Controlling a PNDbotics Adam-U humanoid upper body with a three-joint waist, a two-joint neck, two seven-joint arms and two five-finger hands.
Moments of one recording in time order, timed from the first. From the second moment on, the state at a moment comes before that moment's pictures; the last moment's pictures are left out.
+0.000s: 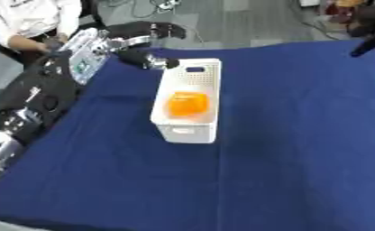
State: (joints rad) left arm -1.03 0.44 -0.26 -0.76 -0.73 -0.60 -0.18; right arm -0.44 -0.43 0.13 -1.87 0.21 -0.11 -0.16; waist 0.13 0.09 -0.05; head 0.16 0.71
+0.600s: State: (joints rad) left arm -0.68 0.68 -0.19 -0.99 -0.34 -0.47 0.03; right arm -0.40 -0.46 0.12 -1.87 0.22 -0.11 -0.17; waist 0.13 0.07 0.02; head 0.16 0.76
